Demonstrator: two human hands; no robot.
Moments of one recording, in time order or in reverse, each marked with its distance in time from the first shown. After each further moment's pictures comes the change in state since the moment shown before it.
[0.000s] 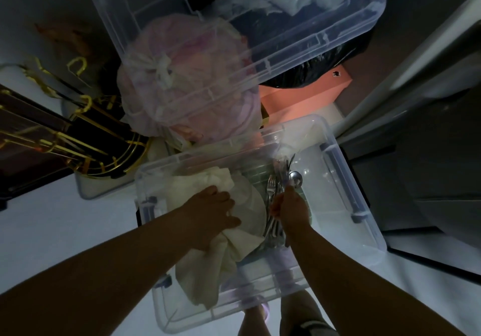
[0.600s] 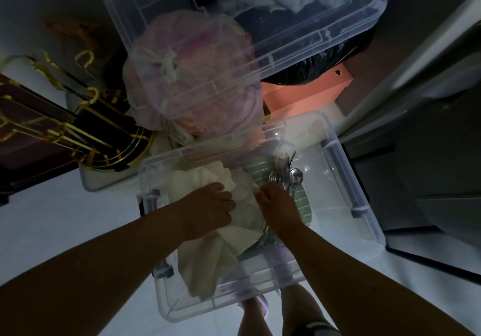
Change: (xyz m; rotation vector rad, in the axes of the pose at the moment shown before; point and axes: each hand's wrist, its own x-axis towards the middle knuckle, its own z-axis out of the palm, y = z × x) left_hand -0.004 -0.009 0.027 0.112 0.626 0.262; right_hand -0.014 0.001 0.008 -0.489 -0.202 -0.445
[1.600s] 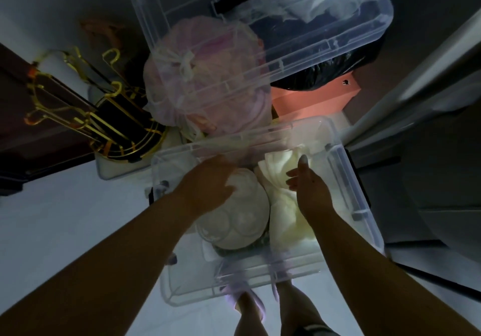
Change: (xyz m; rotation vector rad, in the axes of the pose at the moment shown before) left_hand 0.007 -0.001 -0.034 -0.541 0.119 -0.814; right_hand -0.022 -0.036 -0.065 0.318 0.179 0.122
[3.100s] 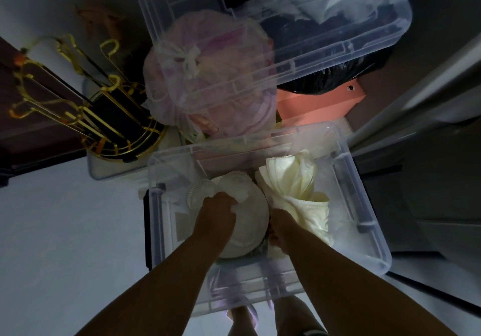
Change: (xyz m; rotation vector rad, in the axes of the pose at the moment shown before) left_hand -0.012 0.010 0.092 -0.385 0.124 -0.414; right_hand 0.036 0.085 0.067 -0.010 -0.307 0.617
